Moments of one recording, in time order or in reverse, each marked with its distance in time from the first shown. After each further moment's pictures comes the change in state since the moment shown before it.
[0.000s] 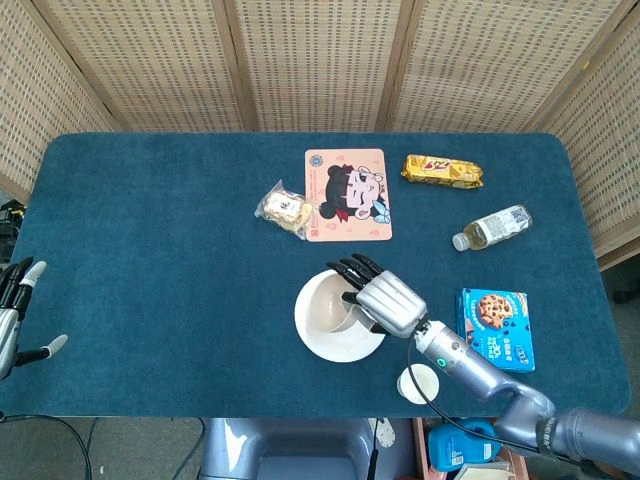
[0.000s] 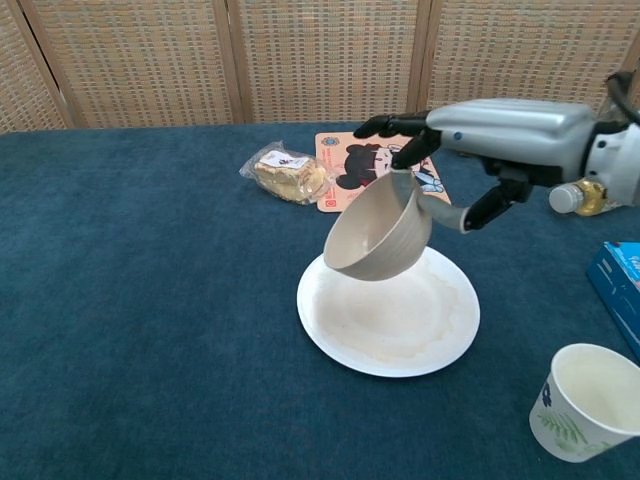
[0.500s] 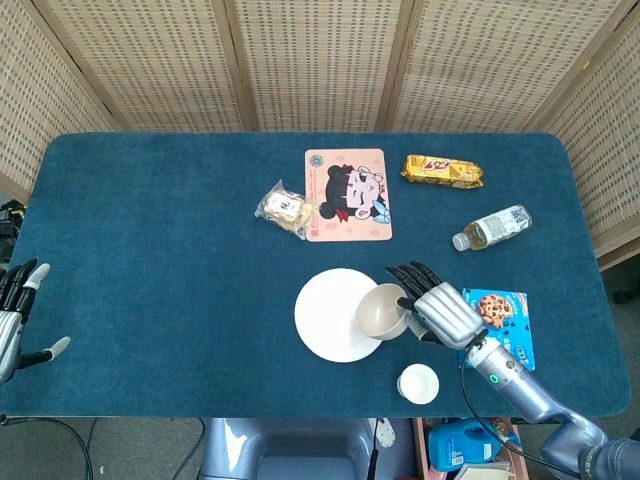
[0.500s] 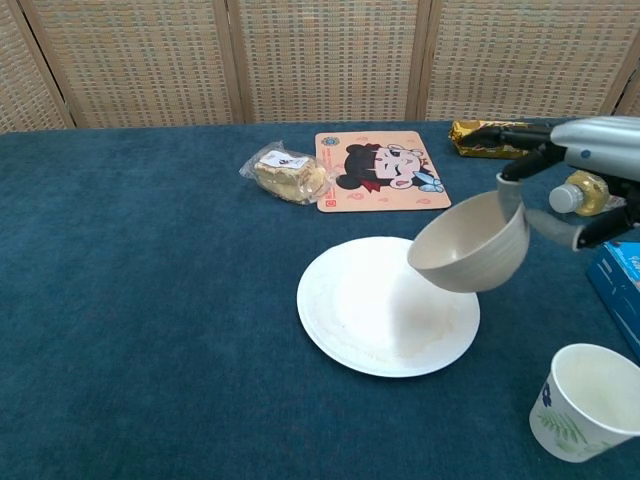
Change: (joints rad) left arm 0.005 -0.003 0.005 -0.003 0.018 0.014 0.003; right arm -0.157 0.084 -0.098 0.081 -0.123 0.185 0.136
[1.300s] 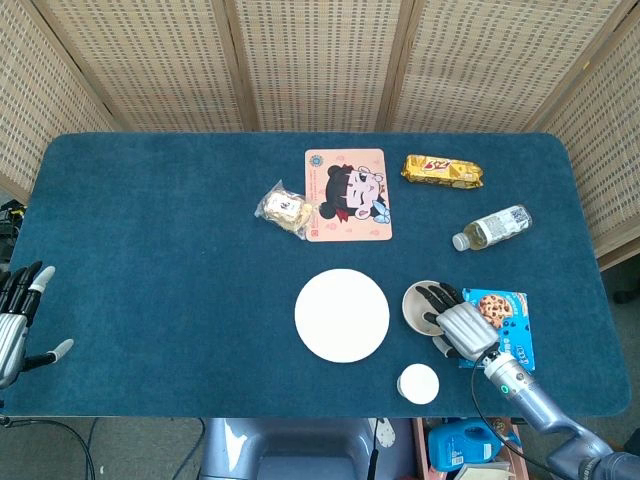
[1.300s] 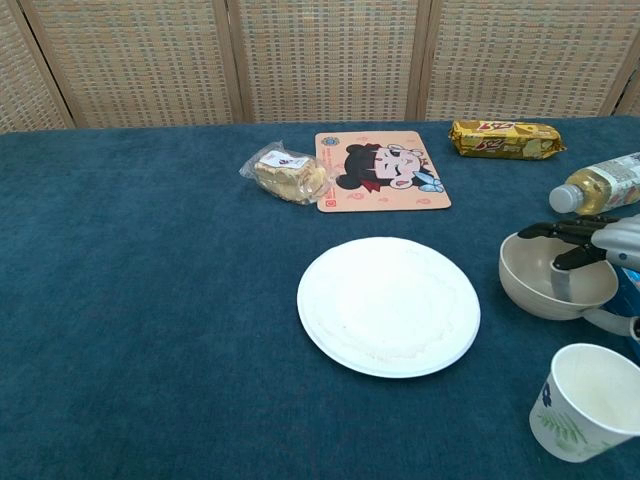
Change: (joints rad) left arm 0.005 -0.012 0.009 0.000 0.026 0.015 0.028; right arm -0.100 -0.122 -0.068 0.245 0.046 -0.071 -0.027
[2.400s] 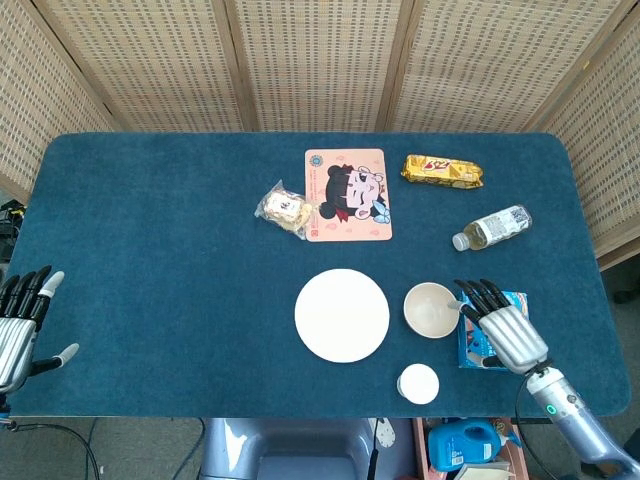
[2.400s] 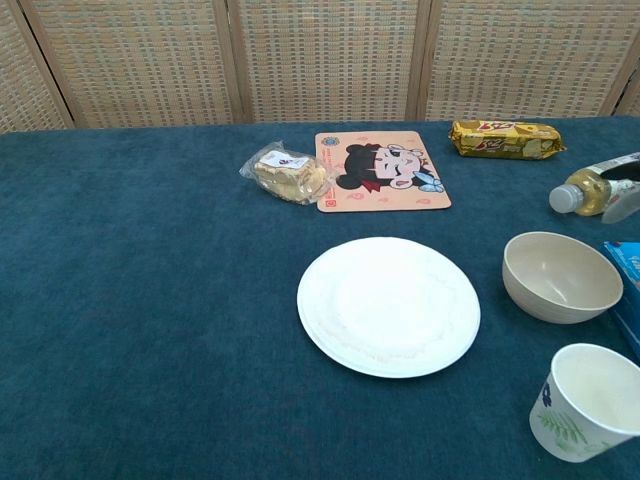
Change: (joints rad) left arm 0.005 -0.015 0.013 -0.005 0.027 0.005 0.049; right arm -0.131 0.146 0.026 -0.086 -0.081 0.183 0.075
